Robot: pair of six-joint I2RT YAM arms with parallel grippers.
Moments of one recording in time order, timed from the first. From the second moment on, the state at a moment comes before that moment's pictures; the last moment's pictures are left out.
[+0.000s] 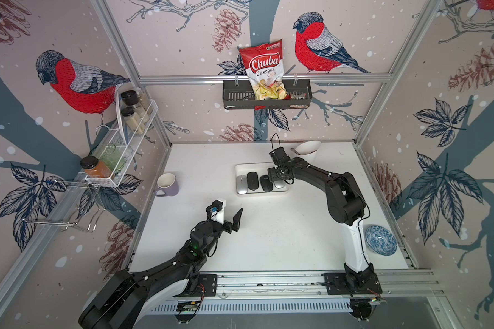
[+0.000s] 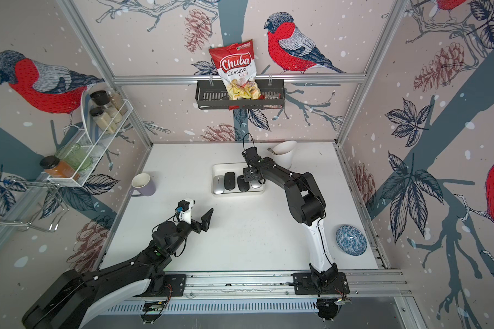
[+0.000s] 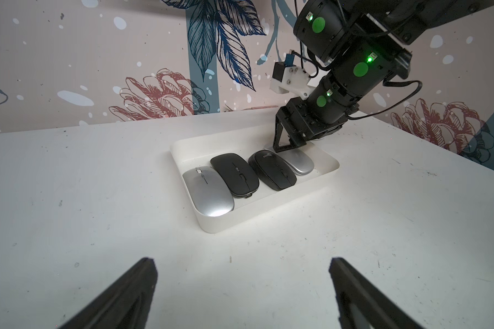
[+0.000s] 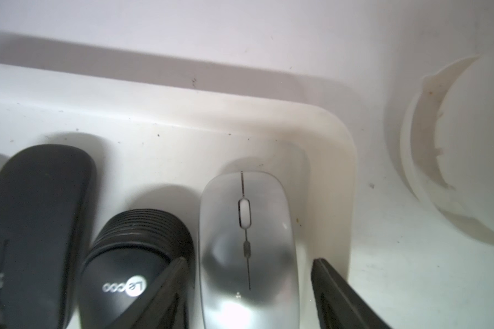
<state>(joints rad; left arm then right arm) -0.61 0.92 0.01 0.78 -0.13 -0.11 0.61 2.17 1.69 -0.56 0.18 0.26</state>
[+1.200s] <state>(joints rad) -0.45 1.29 0.04 1.23 -0.73 0.30 0.20 1.12 0.43 0.38 0.44 0.16</state>
